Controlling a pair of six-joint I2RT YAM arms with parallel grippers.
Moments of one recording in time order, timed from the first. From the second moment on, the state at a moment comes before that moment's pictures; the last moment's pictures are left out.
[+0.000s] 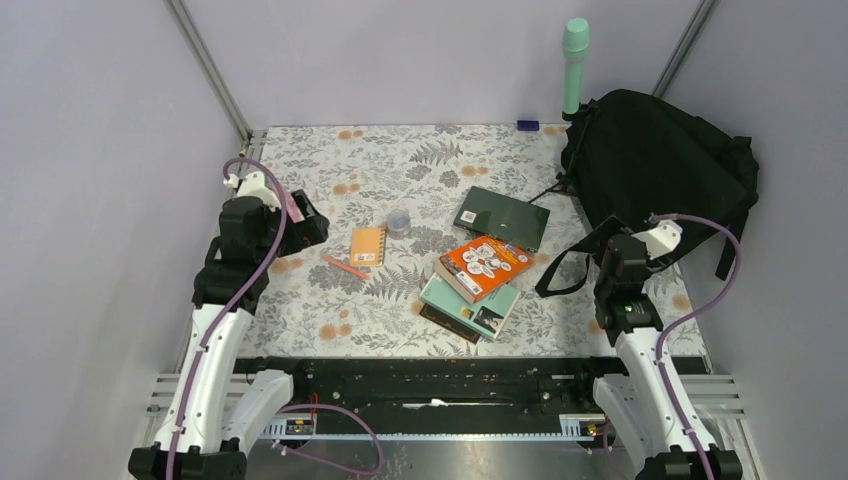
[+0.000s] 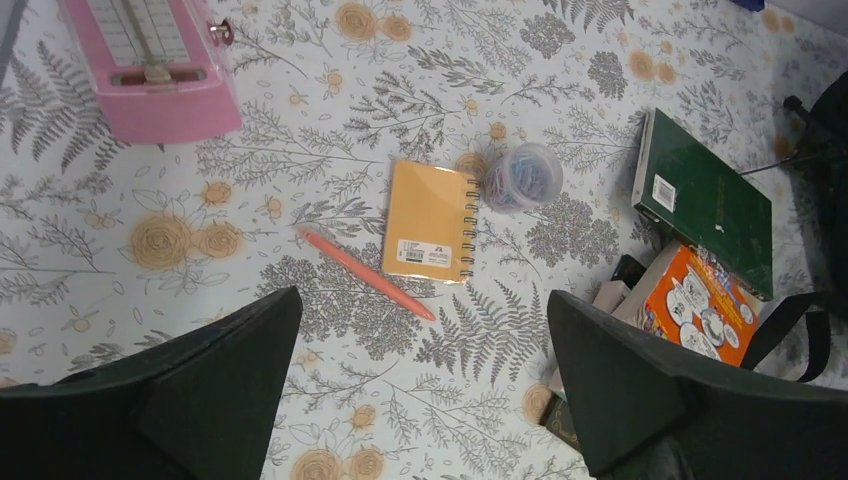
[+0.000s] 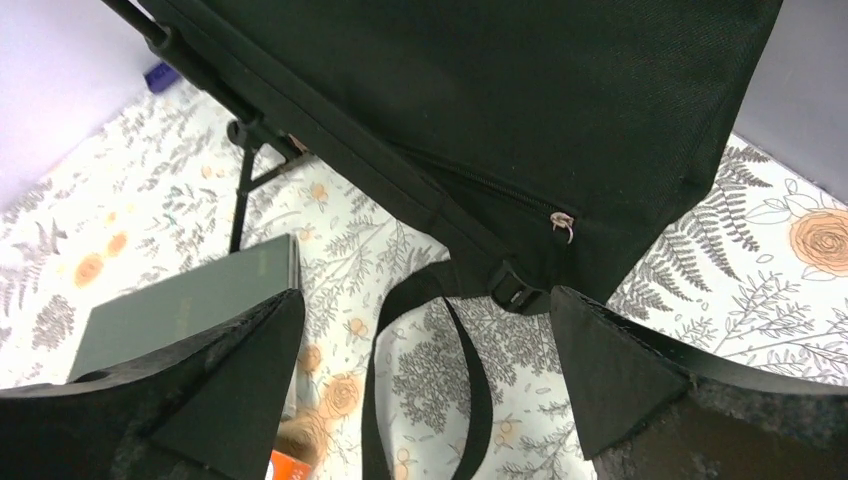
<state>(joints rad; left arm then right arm) -0.09 0.81 0.94 -0.63 0.02 -0.41 0.04 0.68 0.44 -0.09 0.54 0.52</state>
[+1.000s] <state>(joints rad) -0.09 0.74 0.86 -0.64 -0.02 -0.23 -0.46 0.85 0.65 -0.34 0.29 0.56</state>
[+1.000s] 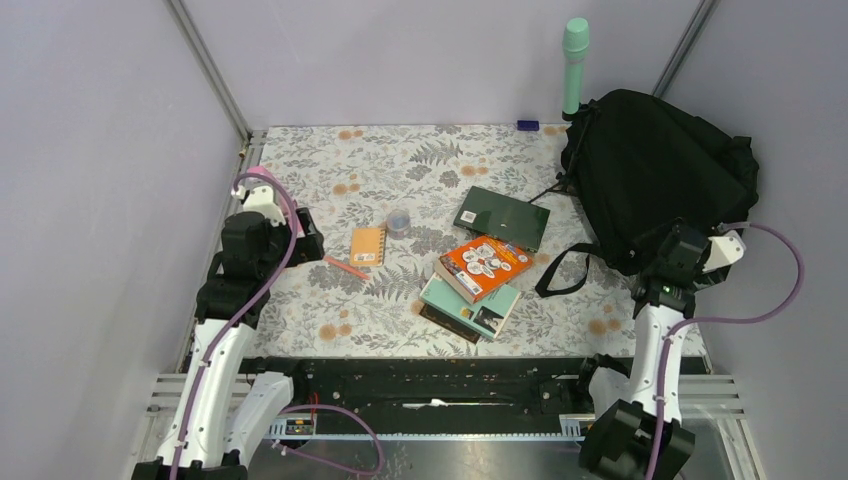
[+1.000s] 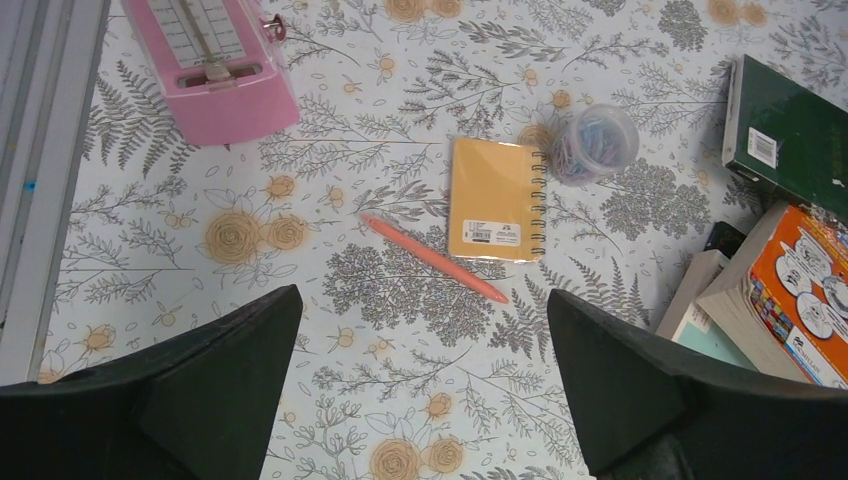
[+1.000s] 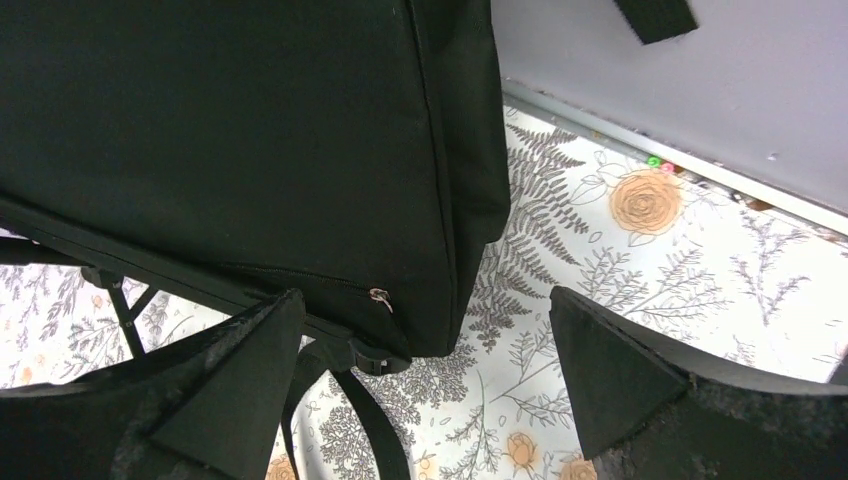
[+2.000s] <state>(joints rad) -0.11 0.76 0.85 -0.63 0.05 -0.22 -0.56 1.30 0.61 0.02 0.01 0.64</state>
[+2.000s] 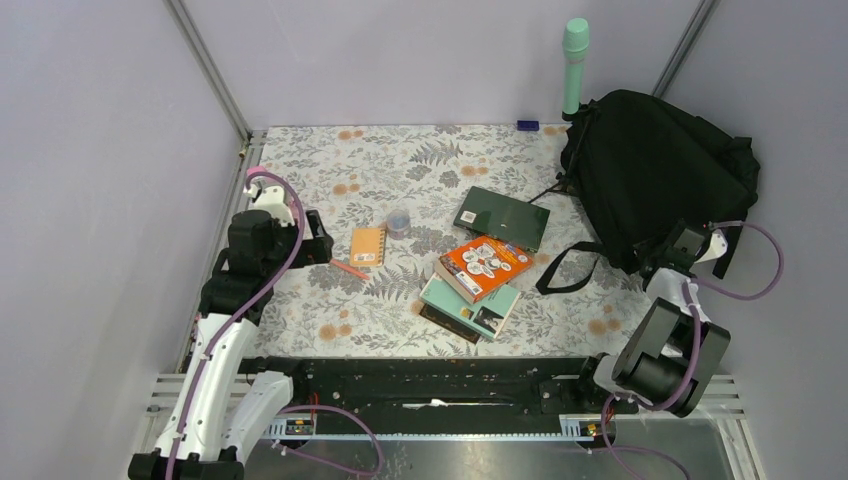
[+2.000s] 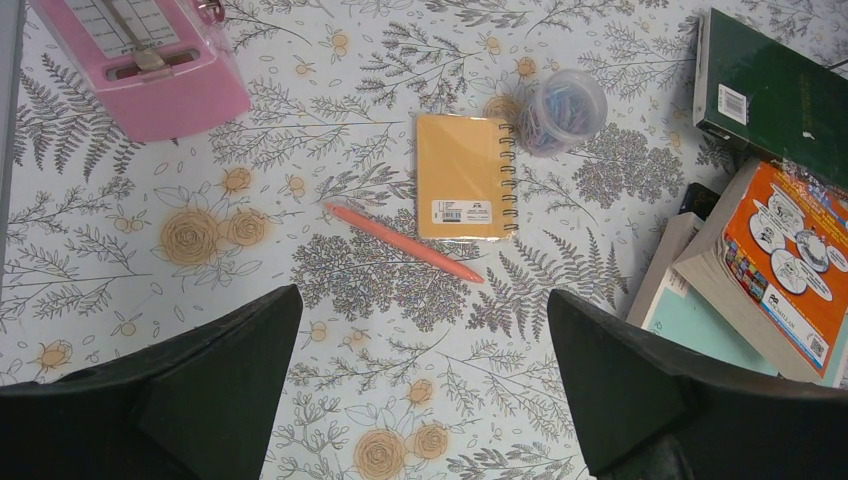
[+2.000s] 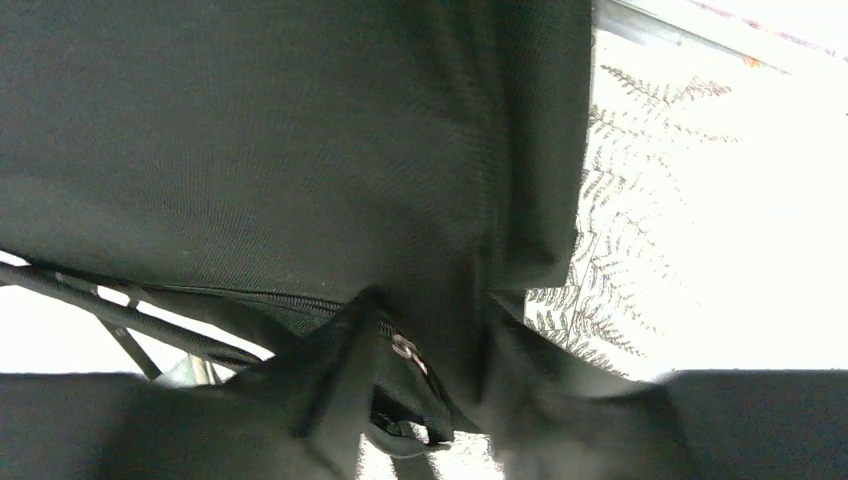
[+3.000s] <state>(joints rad) -0.13 0.78 0.84 -0.63 0.07 -0.22 -0.56 0.66 0.44 -0.18 0.44 0.63</state>
